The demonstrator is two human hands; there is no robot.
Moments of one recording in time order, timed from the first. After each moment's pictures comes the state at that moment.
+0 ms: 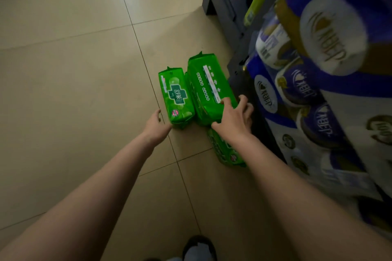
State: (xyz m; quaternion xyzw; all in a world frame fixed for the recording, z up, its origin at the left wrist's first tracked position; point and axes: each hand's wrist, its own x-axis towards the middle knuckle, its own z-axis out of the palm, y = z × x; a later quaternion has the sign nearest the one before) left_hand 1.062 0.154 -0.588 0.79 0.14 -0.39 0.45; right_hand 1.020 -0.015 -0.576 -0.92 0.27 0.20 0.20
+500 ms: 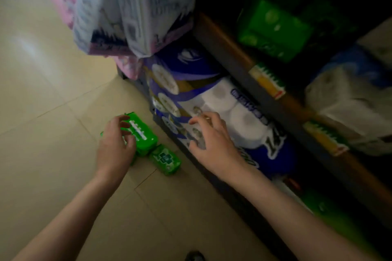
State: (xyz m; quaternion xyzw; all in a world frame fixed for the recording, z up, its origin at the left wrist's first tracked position) left_hand 1.000 0.115 -0.269 0.87 -0.17 -0.12 0.45; right_hand 0.877 -0.029 -0.200 -0.93 0.26 0.03 0.26
